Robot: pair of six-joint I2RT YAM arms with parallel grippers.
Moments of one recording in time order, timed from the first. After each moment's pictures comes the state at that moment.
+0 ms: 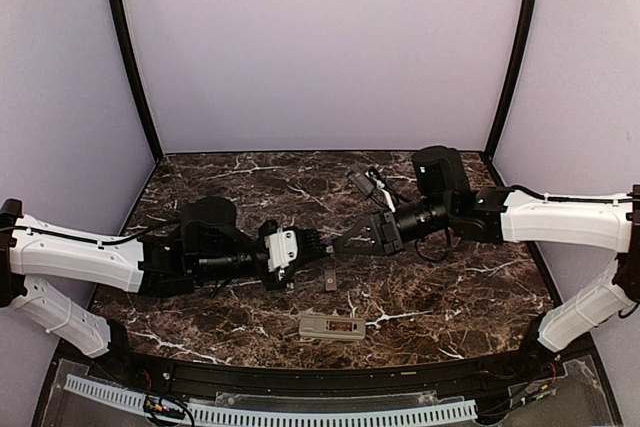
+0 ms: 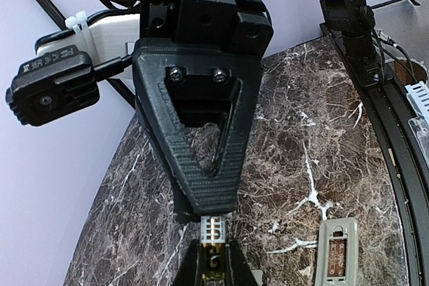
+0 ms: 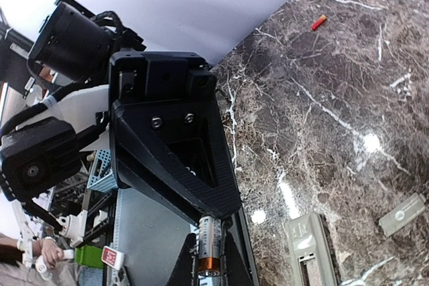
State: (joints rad) left arm -1.12 1.31 0.73 0.34 0.09 0.57; right arm 0.85 1.39 0.93 0.00 -0.84 0.46
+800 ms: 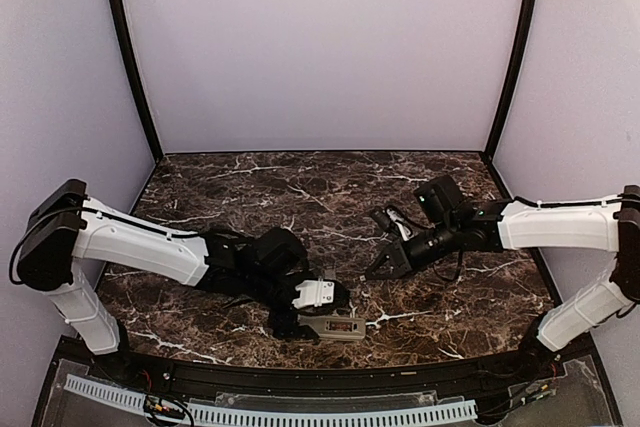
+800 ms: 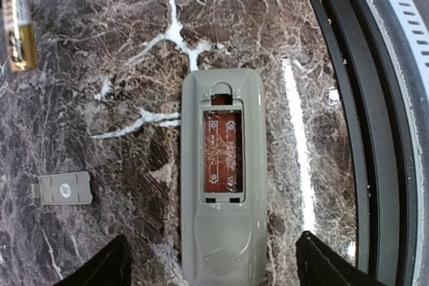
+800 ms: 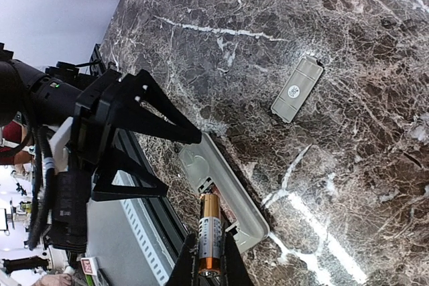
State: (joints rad) left arm -1.12 1.65 0.93 -0.23 0.22 0.47; right arm 0.76 1.41 0.80 -0.25 -0.65 0.43
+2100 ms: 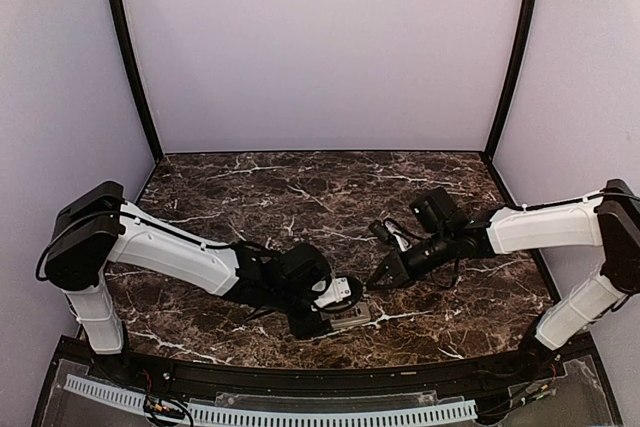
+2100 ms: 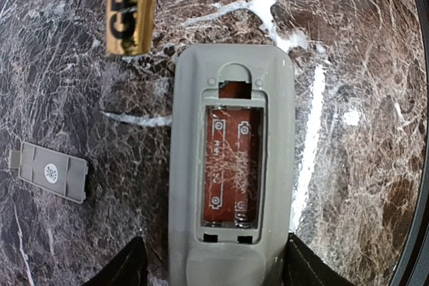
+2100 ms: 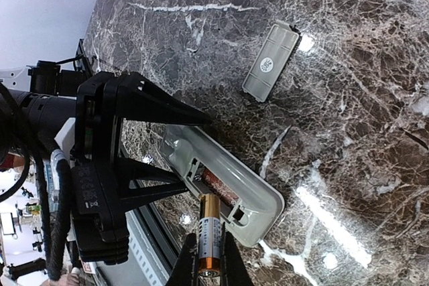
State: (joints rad) left arm -1.17 1.84 1.03 -0.21 0.00 0.17; right arm 0.75 1.48 0.76 -0.21 -0.66 0.44
